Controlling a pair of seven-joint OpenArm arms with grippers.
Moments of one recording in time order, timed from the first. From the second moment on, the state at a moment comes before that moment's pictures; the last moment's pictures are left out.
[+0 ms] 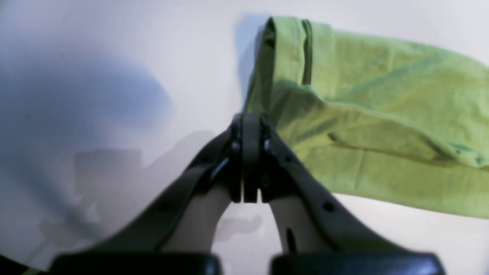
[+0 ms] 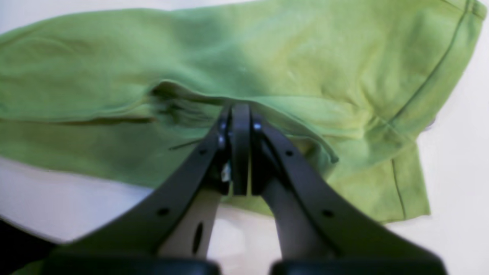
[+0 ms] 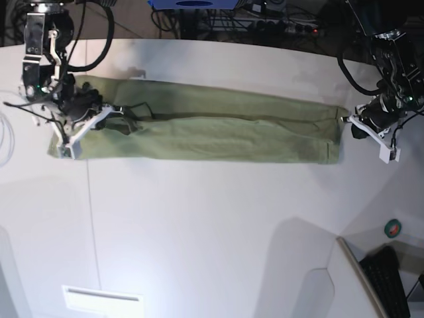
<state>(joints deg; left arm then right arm) 7.4 -16.2 -32.2 80.5 -19.2 -26.9 49.3 -12.7 4.9 8.7 90.0 17.9 10.2 -52.4</state>
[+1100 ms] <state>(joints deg) 7.6 -18.4 -42.0 78.6 -19.2 -27.1 48.8 -7.4 9.7 9.2 92.1 18.3 9.4 -49.5</state>
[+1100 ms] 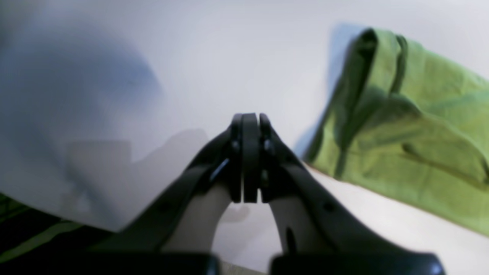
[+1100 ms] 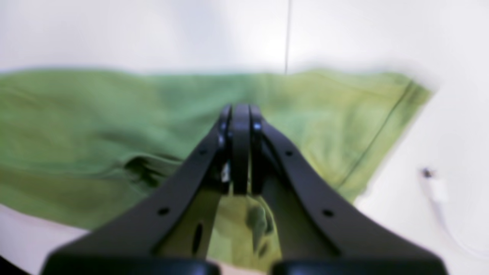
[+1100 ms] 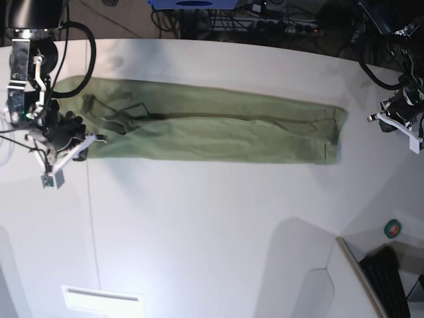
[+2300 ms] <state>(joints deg) -0.7 -20.8 -25.7 53.9 -29.7 -34.8 37.1 -15.4 8.2 8.7 97.6 18.4 9.8 -49.6</state>
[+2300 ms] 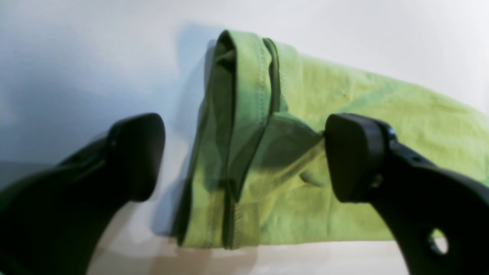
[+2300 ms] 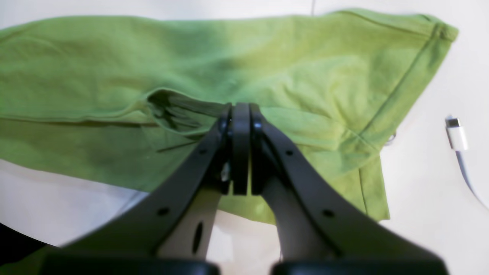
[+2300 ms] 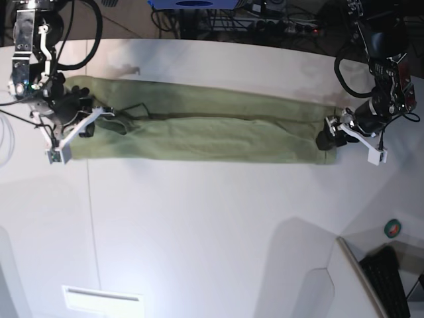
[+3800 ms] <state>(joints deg) 8.7 -11.9 0.5 95.7 -28.0 -17.7 46.5 -16.0 8.1 9.1 97.7 18.5 9.8 -49.4</state>
